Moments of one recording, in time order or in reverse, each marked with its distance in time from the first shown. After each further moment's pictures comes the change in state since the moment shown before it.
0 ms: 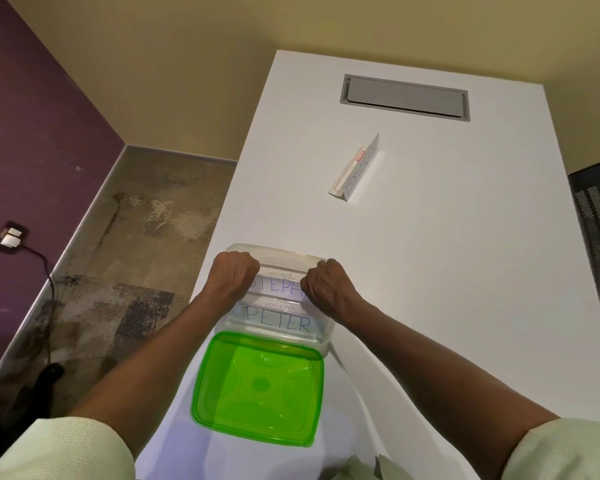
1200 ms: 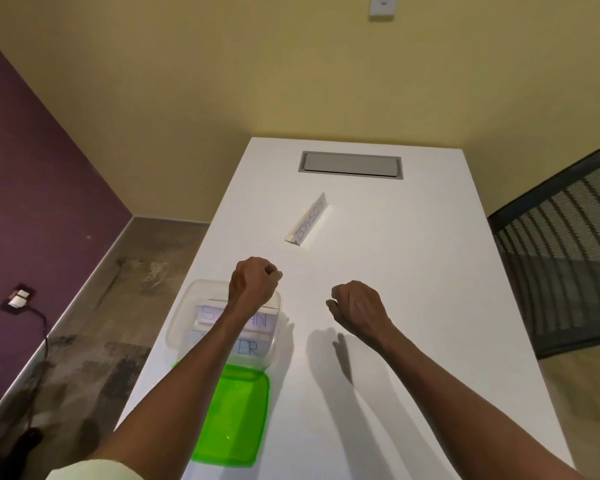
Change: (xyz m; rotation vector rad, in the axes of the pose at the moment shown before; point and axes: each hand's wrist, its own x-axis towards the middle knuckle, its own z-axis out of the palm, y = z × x) left_hand -0.002 0.124 -0.143 -0.982 0.313 -0.428; right_hand -0.158 0.095 0.016 0.565 0.345 0.536
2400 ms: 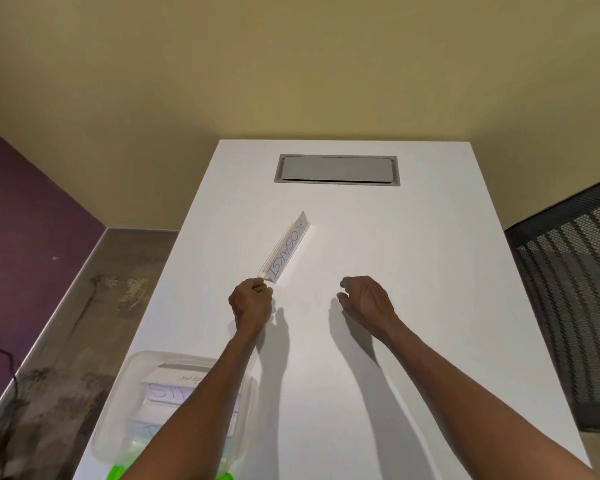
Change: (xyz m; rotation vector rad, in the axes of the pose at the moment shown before) left_hand 0.134 0.042 0.108 -0.337 0.111 -0.348; right_hand 0.142 0.138 0.057 0.251 -0.100 0.181
